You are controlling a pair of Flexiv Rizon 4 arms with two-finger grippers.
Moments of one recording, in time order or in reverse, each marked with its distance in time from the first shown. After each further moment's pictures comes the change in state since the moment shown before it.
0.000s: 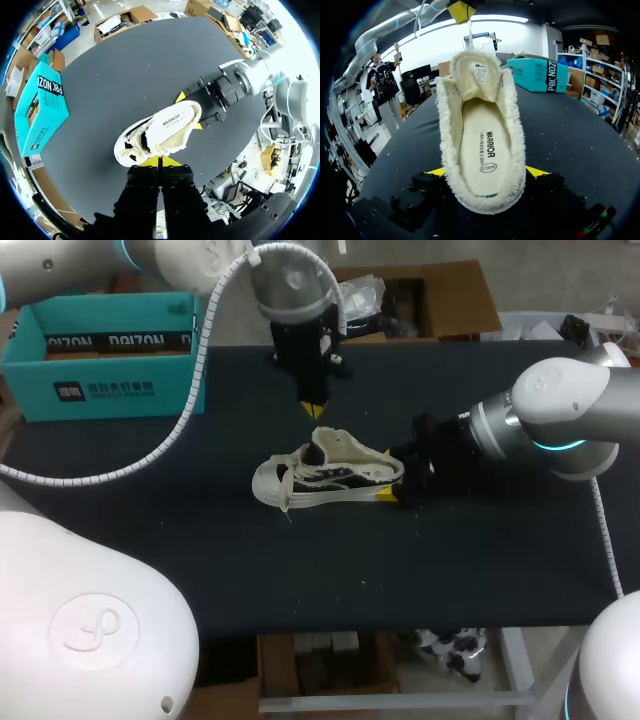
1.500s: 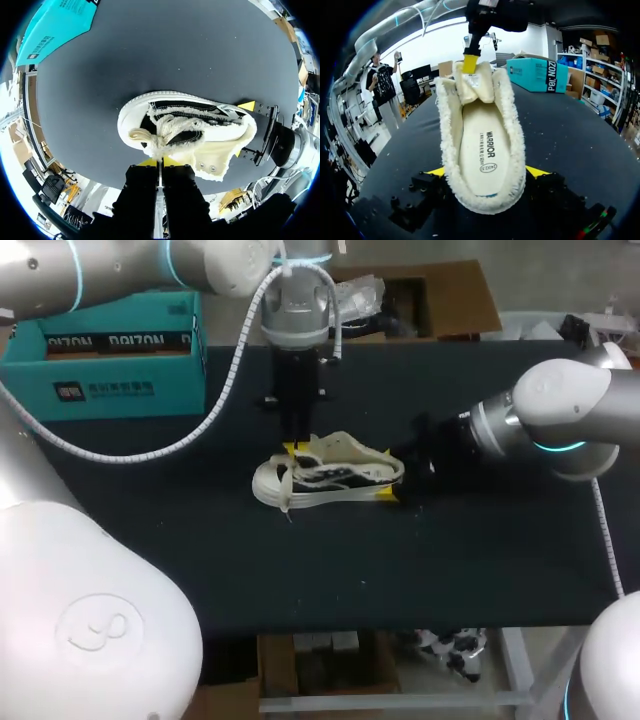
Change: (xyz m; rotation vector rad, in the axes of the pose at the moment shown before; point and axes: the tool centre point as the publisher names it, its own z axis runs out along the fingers) left arm -0.036 0.030 0.087 -0.321 -0.076 -0.699; right arm 0.000 0.000 0.000 0.000 0.000 0.000
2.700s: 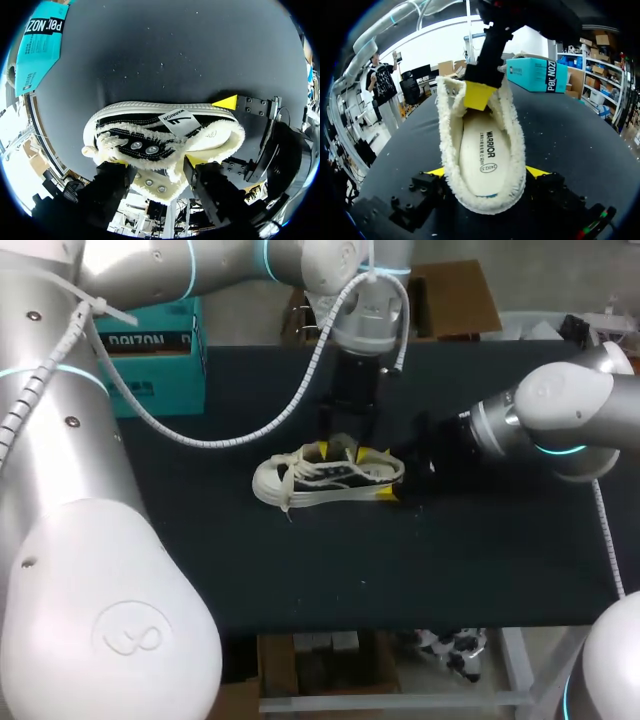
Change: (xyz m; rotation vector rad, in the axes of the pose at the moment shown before) left arm 0.080 -0.013 0.016 -0.080 -0.162 0.141; right arm -0.001 0.000 -0.001 0.001 -0.001 0.000
